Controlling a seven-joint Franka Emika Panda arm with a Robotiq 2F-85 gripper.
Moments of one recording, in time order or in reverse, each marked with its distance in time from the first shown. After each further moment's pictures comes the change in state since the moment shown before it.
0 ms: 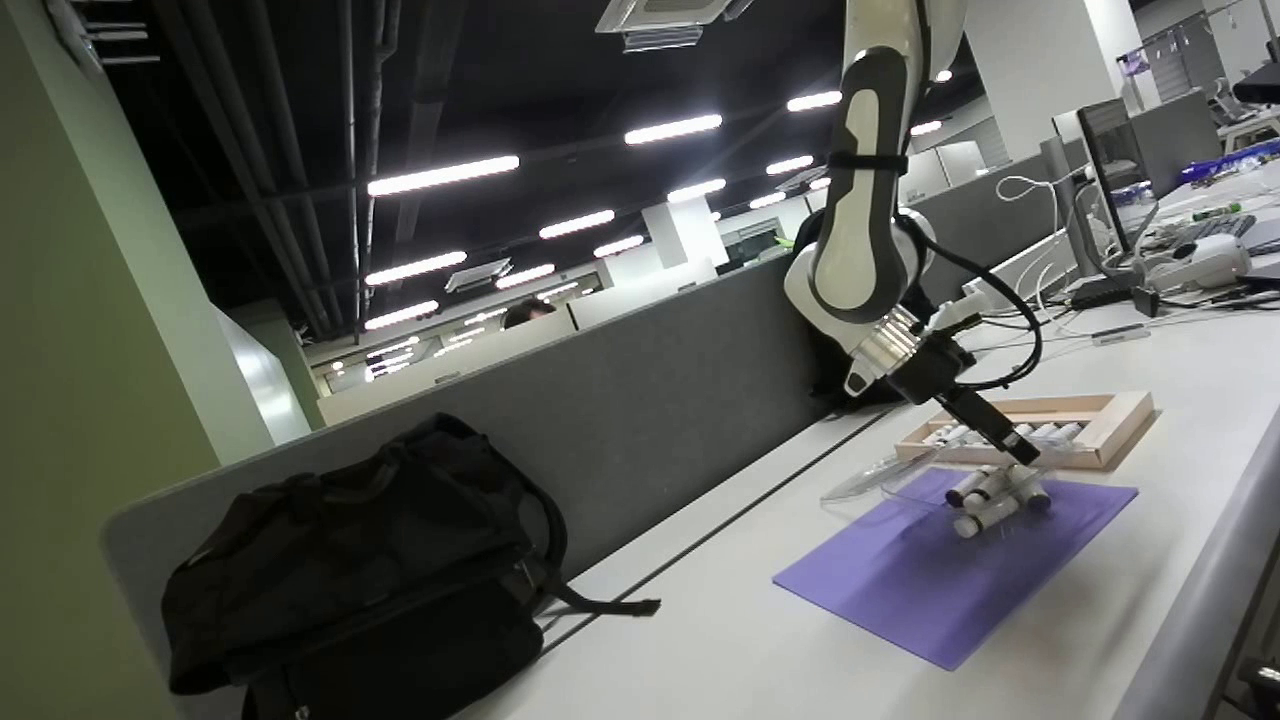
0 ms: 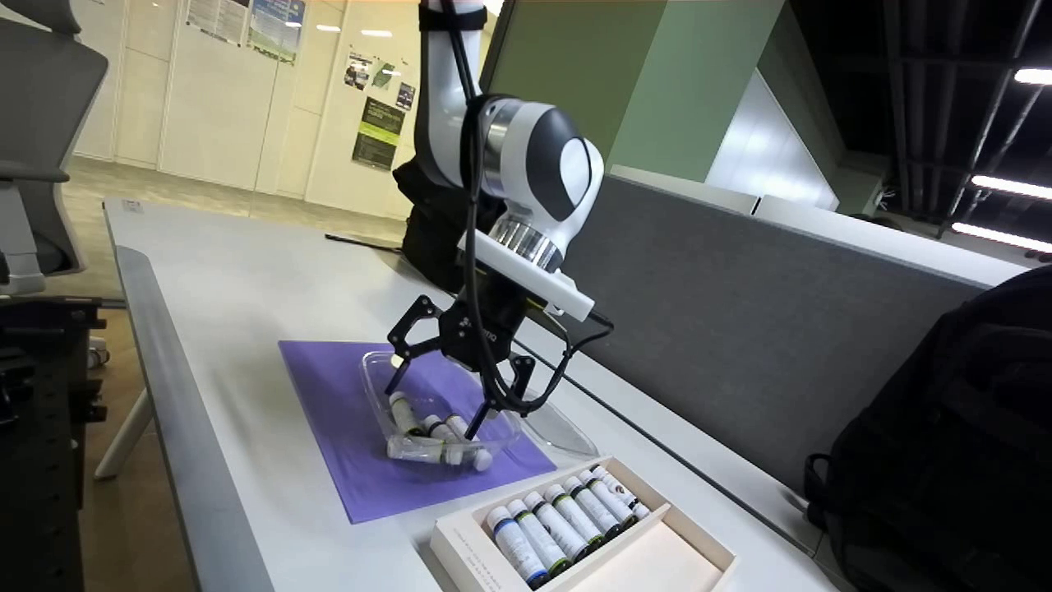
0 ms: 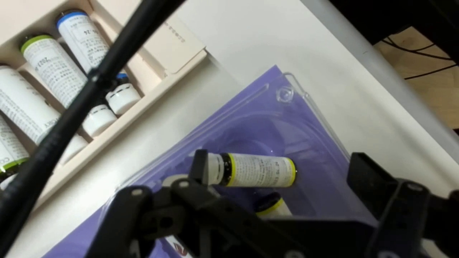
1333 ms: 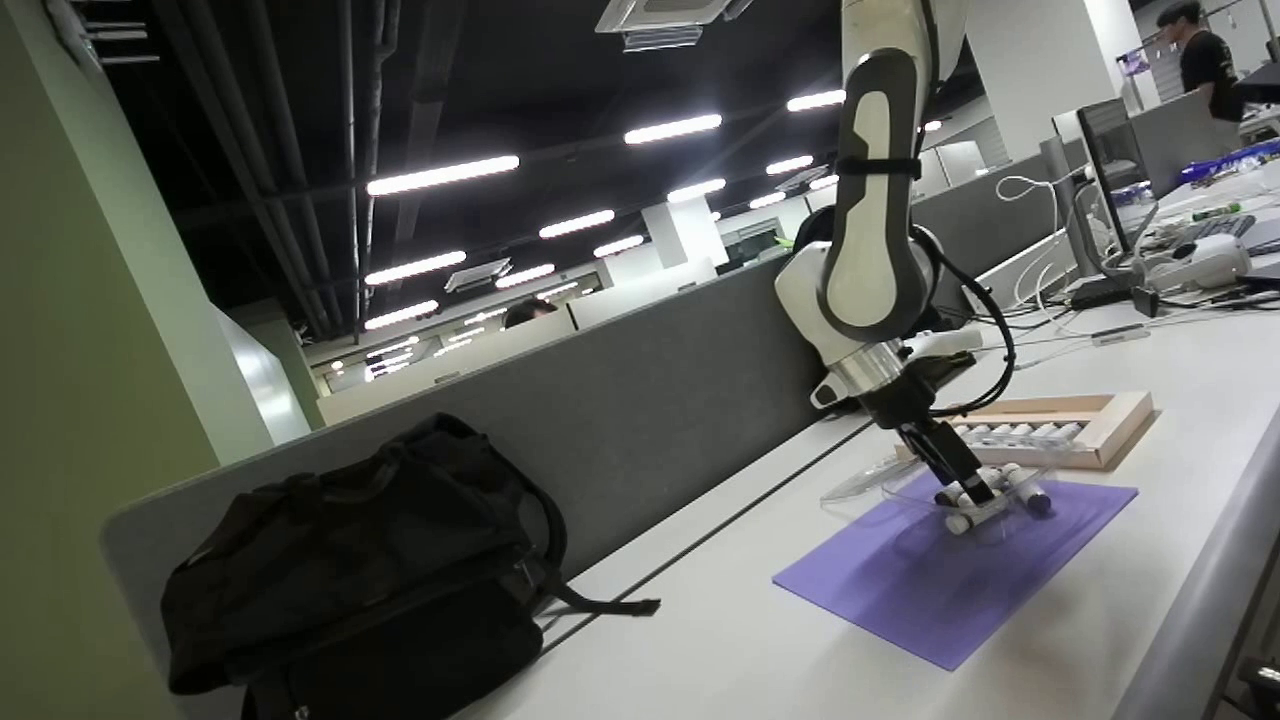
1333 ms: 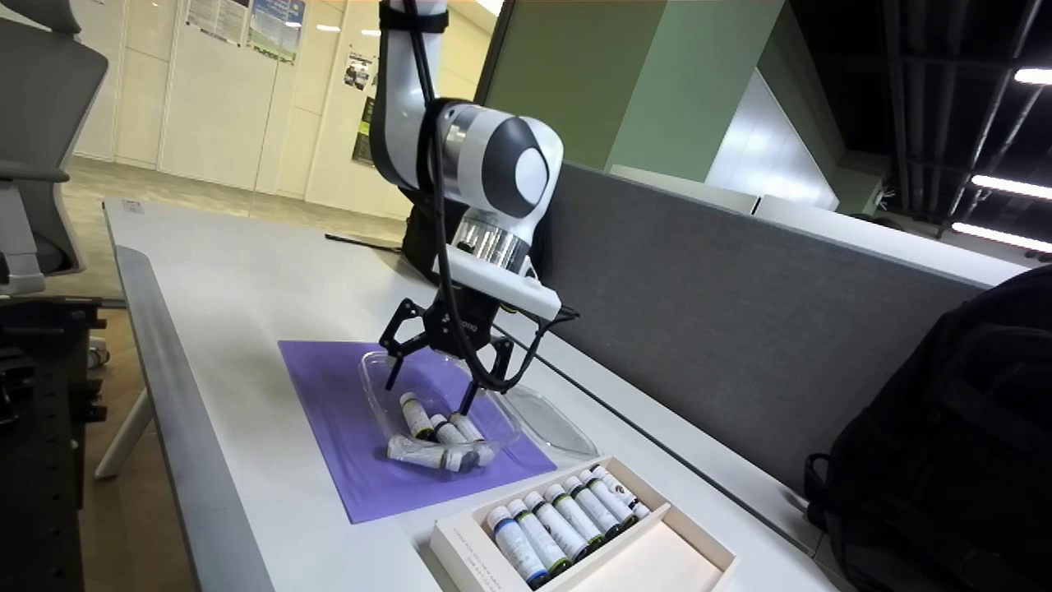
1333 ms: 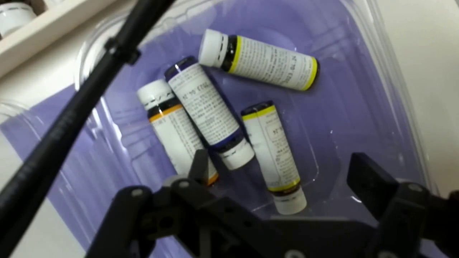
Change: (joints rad) arm 0.022 0.009 0.055 -0.068 -0.033 0.311 -0.040
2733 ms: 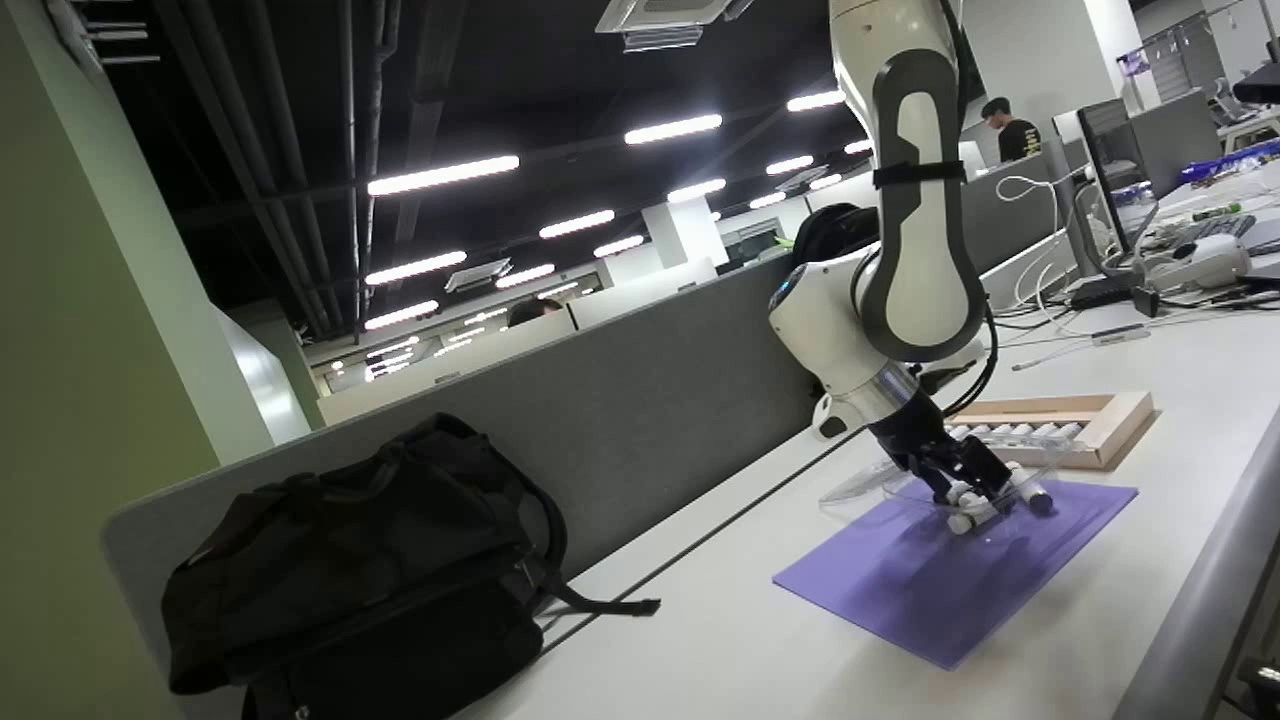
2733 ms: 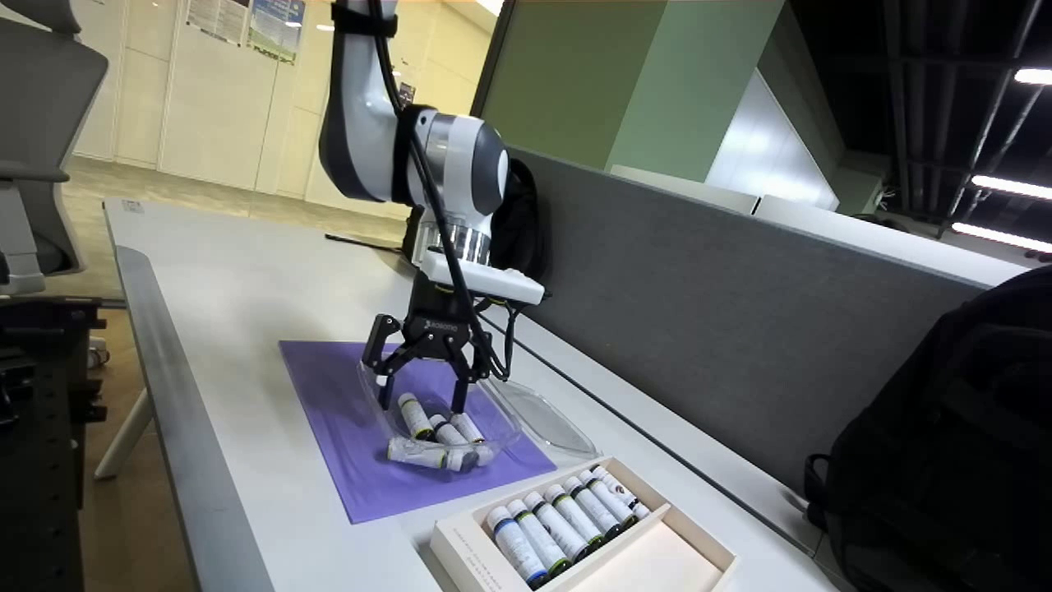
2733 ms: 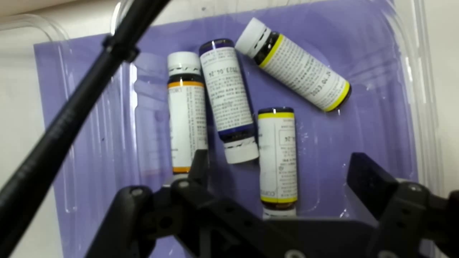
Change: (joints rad) arm 0.129 0.014 -0.067 -0.033 -0.343 0.037 0.039
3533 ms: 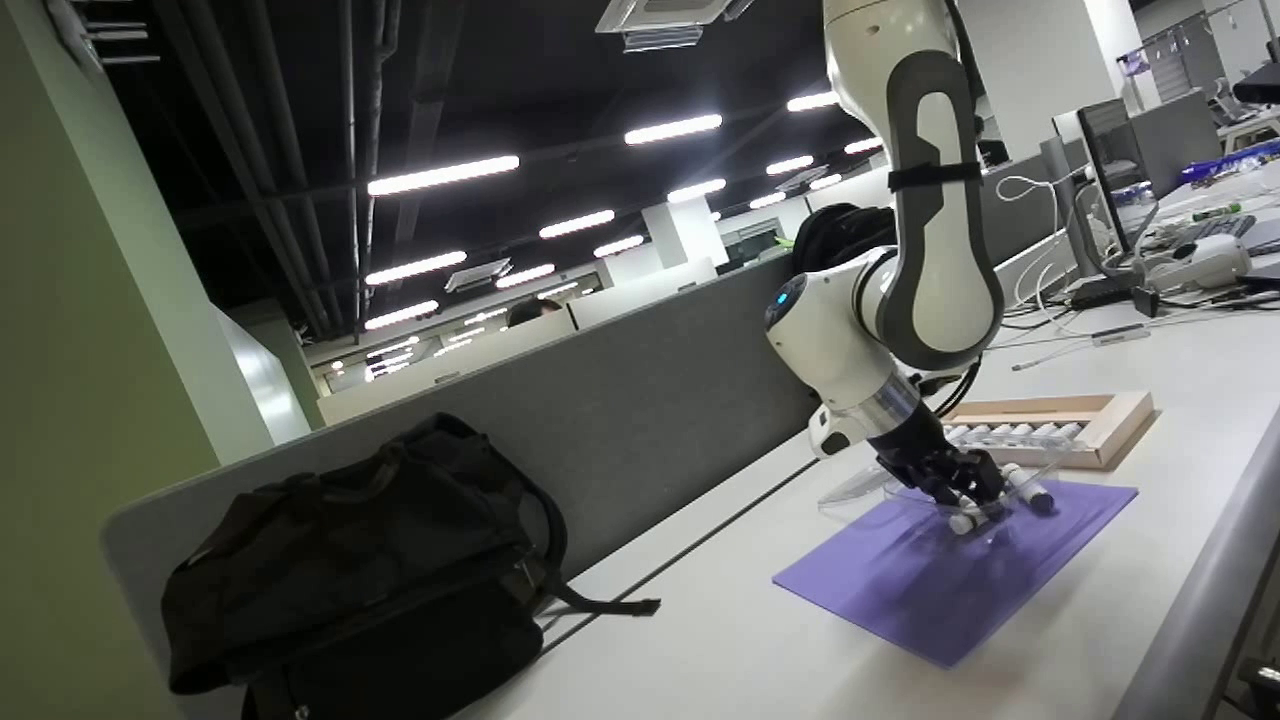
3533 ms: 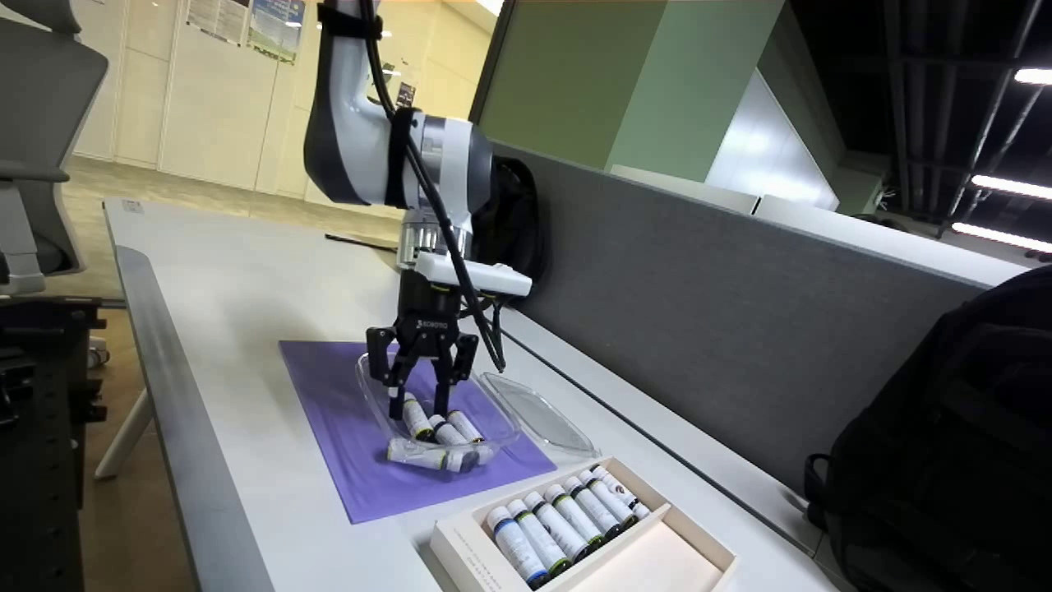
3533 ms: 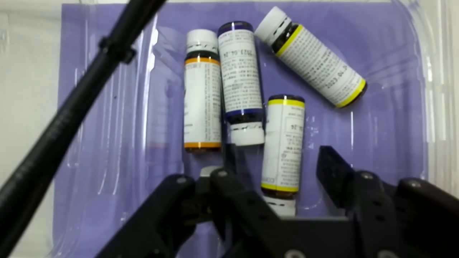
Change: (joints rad) arm 0.025 0.013 0.010 0.001 -0.158 0.000 0.033
